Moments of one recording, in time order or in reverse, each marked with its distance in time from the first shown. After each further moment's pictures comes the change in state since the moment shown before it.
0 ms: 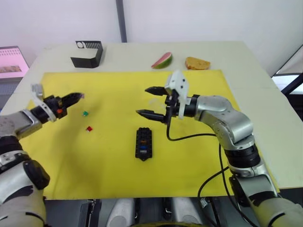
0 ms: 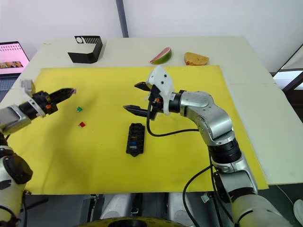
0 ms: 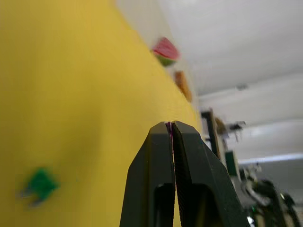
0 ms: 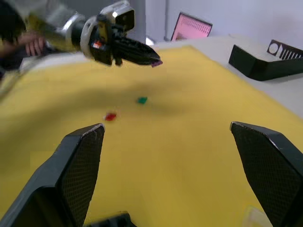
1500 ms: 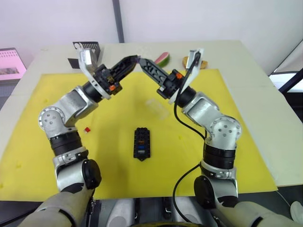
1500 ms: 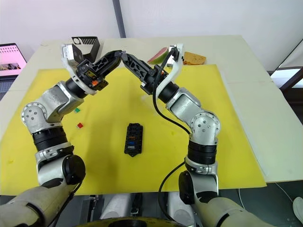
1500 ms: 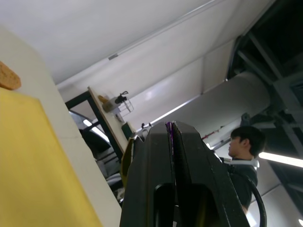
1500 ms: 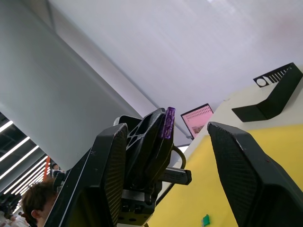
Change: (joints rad) left arm -0.026 -0.447 -0.152 -0.378 -0.747 -0.225 0.571; right arm -0.012 0.408 -0.330 0.047 0.611 0.134 -0.639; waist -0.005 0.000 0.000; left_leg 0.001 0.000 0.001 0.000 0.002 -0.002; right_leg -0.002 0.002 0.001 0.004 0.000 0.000
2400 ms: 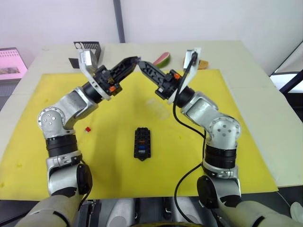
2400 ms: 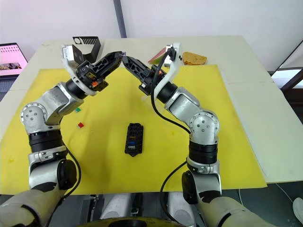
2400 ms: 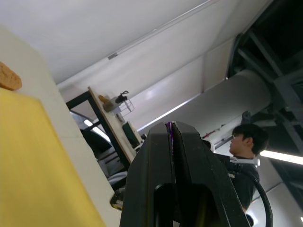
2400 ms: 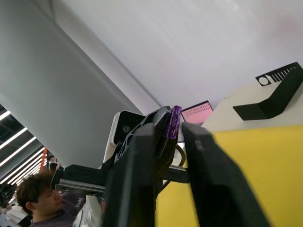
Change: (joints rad) left arm 0.045 0.084 -0.135 -0.006 -0.072 -0.107 -0.054; right arm 0.000 -0.042 0.044 0.000 0.008 -0.028 -0.008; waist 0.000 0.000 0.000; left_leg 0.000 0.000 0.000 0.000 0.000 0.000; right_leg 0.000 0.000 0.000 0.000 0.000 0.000
